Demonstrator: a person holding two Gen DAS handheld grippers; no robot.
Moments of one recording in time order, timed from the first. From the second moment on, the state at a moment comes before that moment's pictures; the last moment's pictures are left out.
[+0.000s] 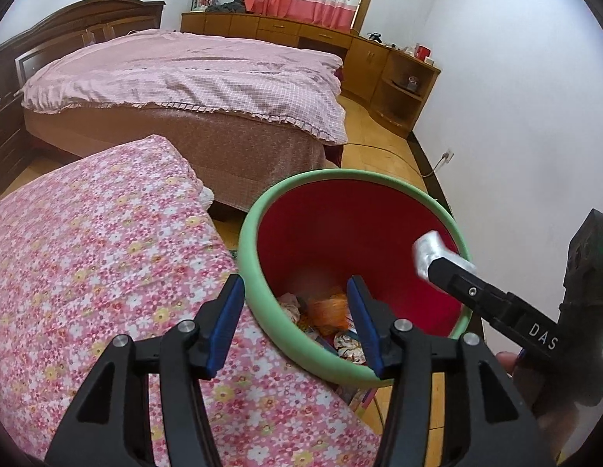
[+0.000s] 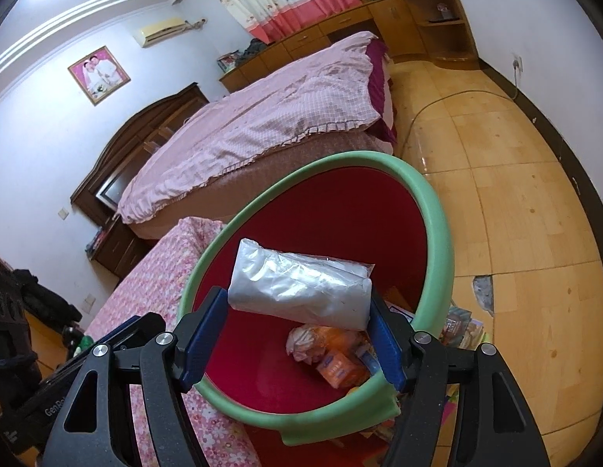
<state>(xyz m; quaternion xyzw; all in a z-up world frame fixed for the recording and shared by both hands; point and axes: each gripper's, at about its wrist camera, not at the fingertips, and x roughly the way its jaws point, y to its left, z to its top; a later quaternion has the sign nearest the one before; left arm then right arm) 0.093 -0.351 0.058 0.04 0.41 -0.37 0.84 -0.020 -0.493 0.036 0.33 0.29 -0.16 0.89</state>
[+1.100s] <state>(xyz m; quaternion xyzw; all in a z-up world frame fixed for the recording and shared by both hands) 0.039 -0.189 0.112 -0.01 0.37 -0.25 0.89 -0.060 -0.385 0.112 0.22 0.25 -0.11 0.94</state>
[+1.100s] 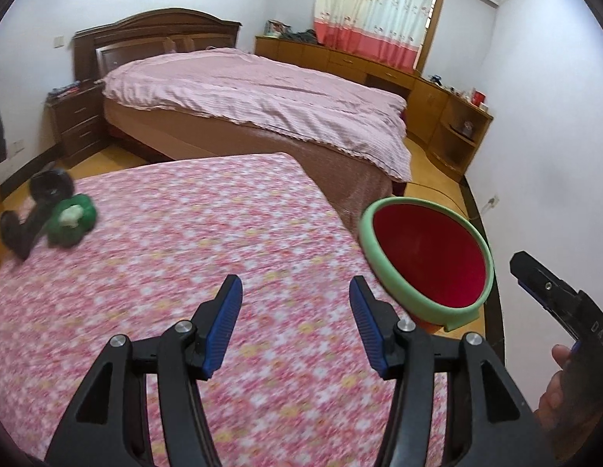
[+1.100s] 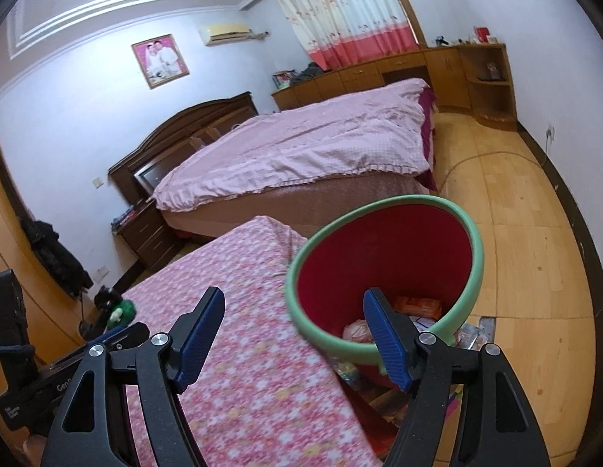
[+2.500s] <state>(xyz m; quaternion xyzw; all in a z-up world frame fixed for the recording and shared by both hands) -0.054 -0.065 0.119 -0.04 0.30 -0.12 0.95 -0.104 -0.253 0.098 0.15 0.25 -0.05 0.96</state>
